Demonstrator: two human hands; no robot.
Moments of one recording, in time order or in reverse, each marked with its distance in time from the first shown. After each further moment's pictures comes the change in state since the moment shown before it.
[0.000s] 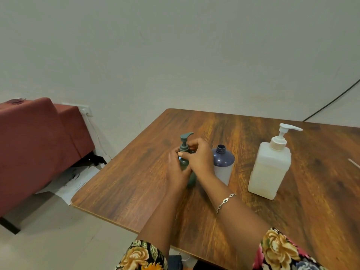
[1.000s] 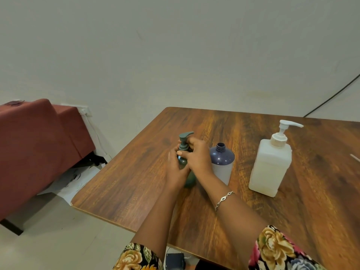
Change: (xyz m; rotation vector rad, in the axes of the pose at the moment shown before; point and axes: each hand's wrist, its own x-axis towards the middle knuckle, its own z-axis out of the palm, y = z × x) left_hand 0.008 -0.007 -0.003 -0.040 -0.078 0.015; right_hand 0.002 -0.002 0.004 -0.048 -0.056 -0.095
